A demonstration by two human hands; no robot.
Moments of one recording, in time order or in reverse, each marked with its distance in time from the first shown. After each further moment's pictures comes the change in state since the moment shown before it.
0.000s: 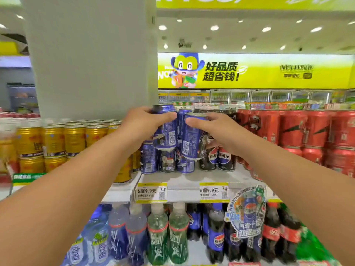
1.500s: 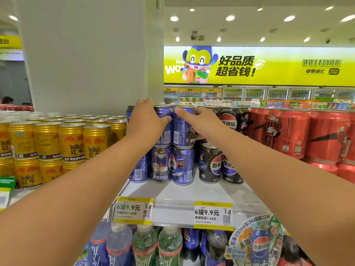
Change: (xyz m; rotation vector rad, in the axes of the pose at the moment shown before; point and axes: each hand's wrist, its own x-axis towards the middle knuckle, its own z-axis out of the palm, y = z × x) left_hand 0.086 -0.038 0.069 0.573 0.370 0.266; right_hand 0.128 0.044 0.014 -0.079 0.058 0.003
